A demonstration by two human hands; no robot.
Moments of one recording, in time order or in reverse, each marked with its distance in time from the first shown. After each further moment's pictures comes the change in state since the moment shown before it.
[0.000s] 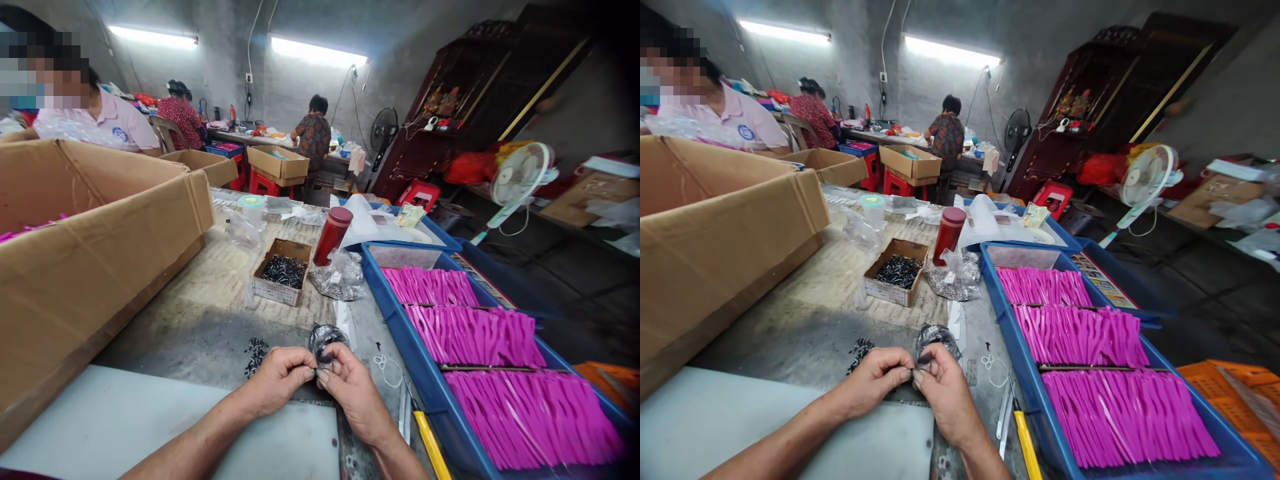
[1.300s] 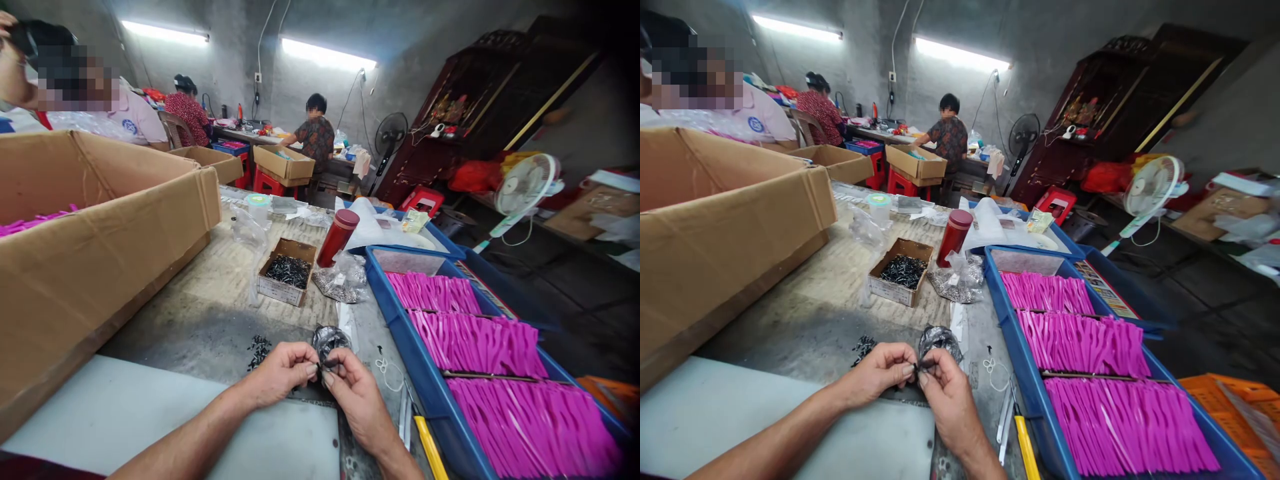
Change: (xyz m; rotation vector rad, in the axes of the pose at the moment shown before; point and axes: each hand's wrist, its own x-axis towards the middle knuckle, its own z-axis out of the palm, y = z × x) left_hand 0.003 -0.001 -0.001 -0.496 -0.088 -0.165; right_hand -0.006 0.001 0.001 -0.115 0.041 -0.102
